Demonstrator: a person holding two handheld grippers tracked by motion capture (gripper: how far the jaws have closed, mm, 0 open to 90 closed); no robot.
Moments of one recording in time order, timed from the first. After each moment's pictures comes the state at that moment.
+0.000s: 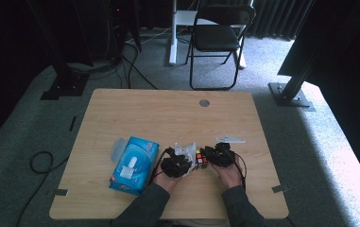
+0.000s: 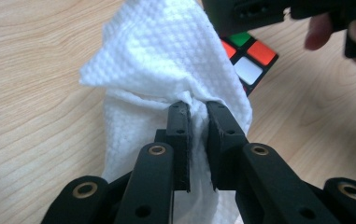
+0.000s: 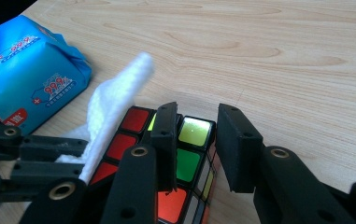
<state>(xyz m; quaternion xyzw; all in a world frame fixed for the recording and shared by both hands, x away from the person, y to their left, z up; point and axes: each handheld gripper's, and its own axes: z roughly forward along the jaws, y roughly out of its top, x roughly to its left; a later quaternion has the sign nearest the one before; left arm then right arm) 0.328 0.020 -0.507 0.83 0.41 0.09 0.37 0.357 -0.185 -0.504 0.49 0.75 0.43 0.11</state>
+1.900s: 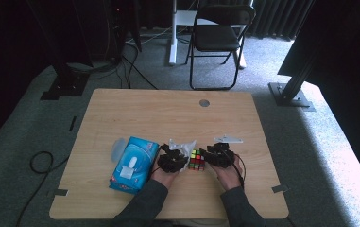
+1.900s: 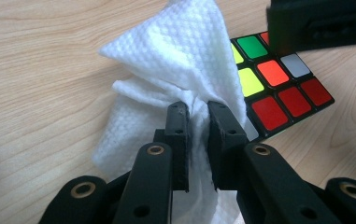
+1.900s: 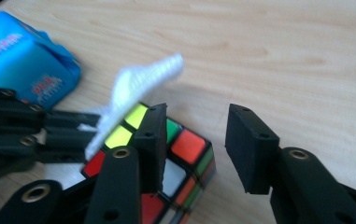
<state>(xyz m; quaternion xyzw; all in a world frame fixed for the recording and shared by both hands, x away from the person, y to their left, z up) 0.346 0.033 -0.514 0.81 0.44 0.08 0.39 0.350 -0.176 -0.497 0.51 0.75 0.40 0.14</state>
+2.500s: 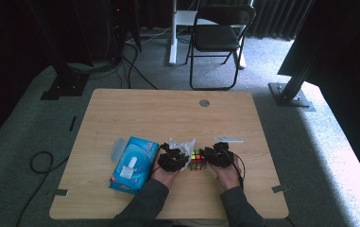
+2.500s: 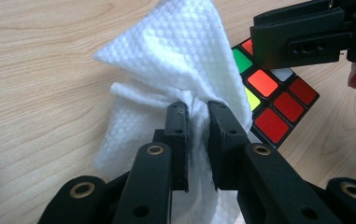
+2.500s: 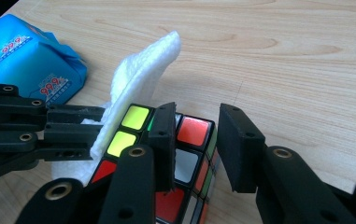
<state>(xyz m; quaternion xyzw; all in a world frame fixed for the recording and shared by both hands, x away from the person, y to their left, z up) 0.347 0.032 -0.510 0.80 0.44 0.08 0.40 0.354 -0.177 -0.499 0.52 0.74 0.41 0.11</state>
